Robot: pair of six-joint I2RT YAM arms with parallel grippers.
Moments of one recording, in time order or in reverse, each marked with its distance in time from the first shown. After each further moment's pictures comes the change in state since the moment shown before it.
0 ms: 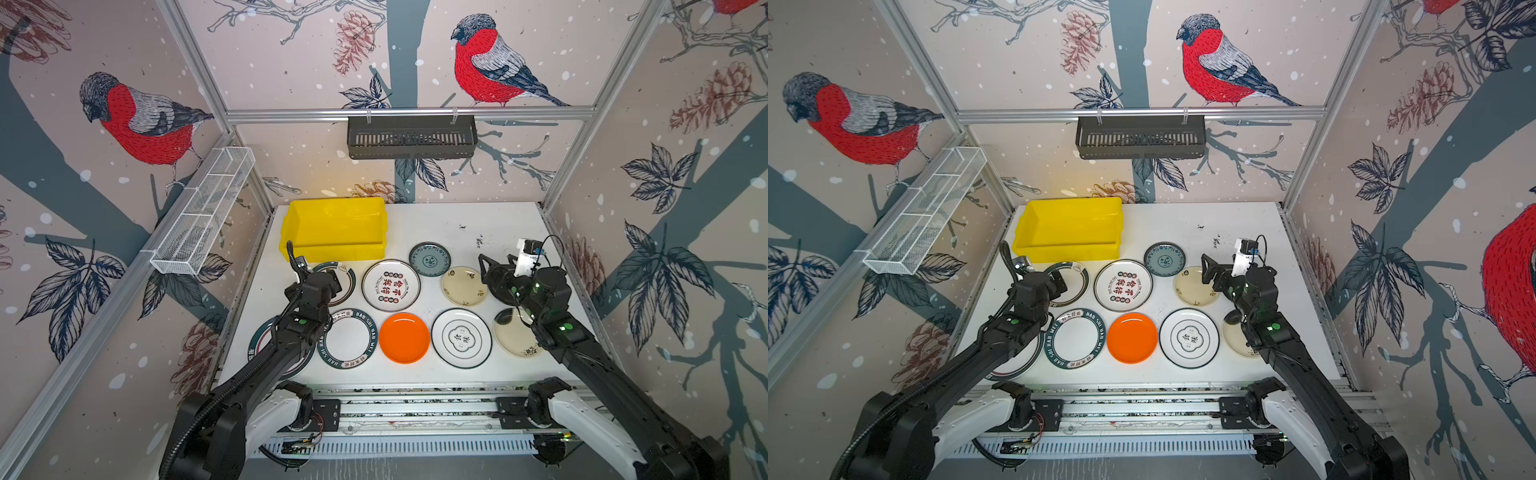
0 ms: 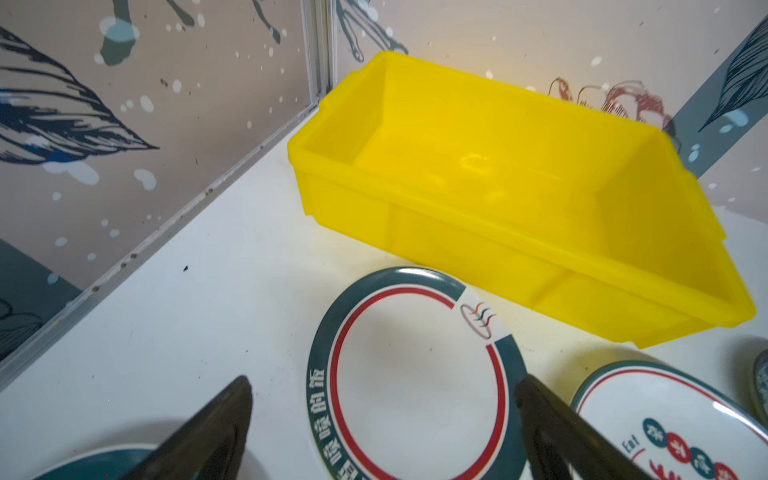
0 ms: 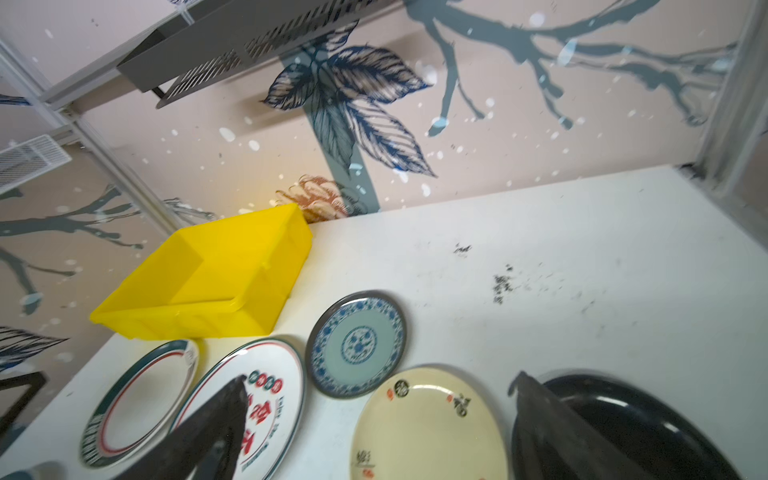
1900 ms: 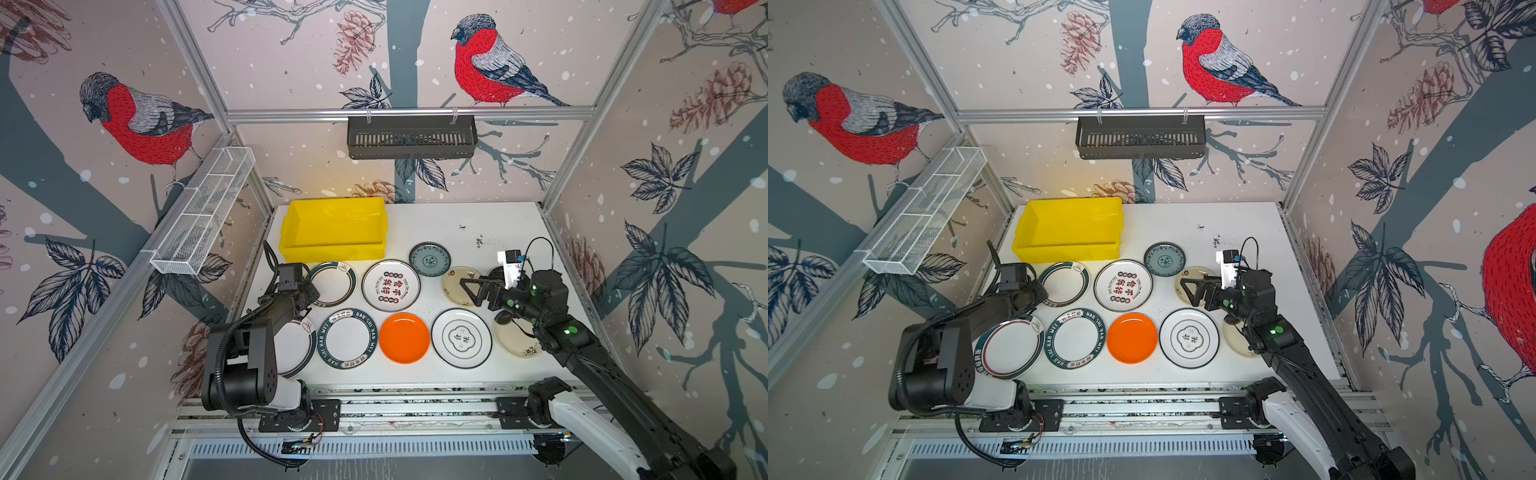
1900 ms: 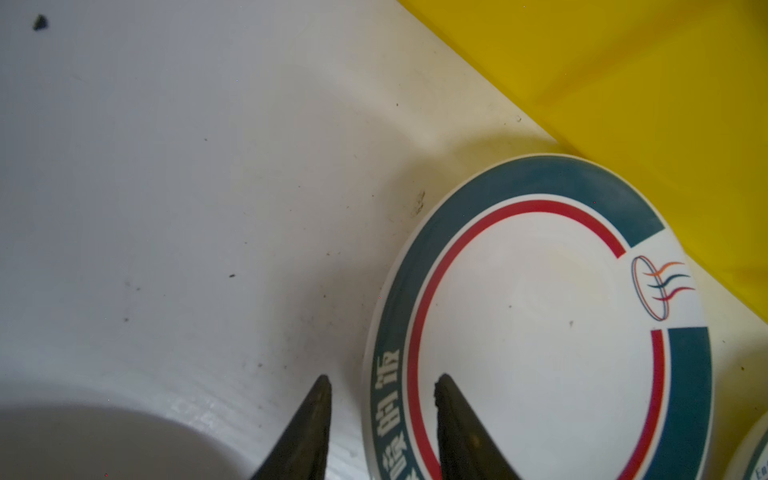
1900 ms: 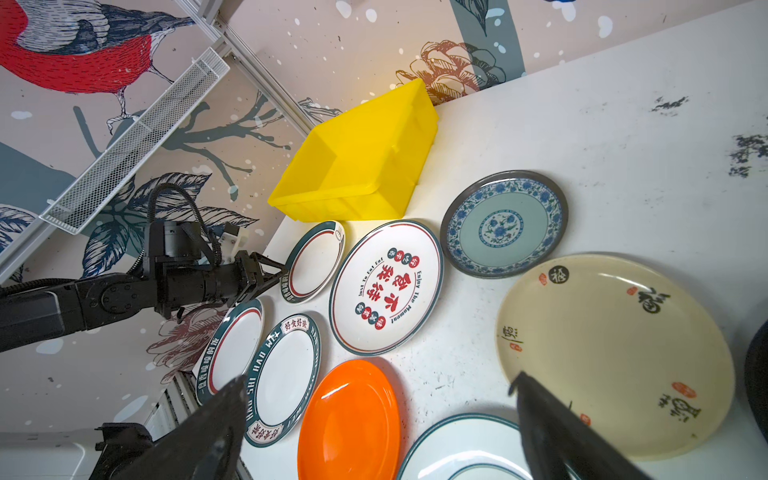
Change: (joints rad) left arm 0.423 0.425 0.158 -0.133 0.547 -0.060; right arm 0.031 -0.045 0.024 -0.195 -0.384 0.138
